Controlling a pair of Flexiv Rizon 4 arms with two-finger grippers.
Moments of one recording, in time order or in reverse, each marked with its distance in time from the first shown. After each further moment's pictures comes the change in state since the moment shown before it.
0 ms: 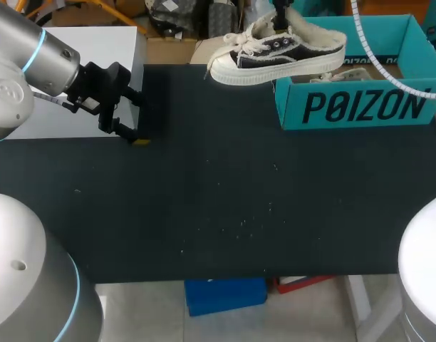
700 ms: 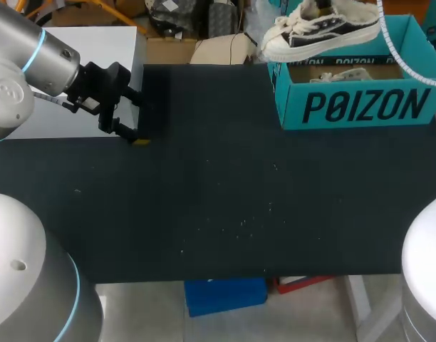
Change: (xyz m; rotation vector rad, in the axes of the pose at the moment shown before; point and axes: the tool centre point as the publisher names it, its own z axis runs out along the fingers) left arm 0.000 0.000 0.000 0.000 0.000 0.000; right arm -0.151 -0.115 0.019 0.059 -0.121 -0.184
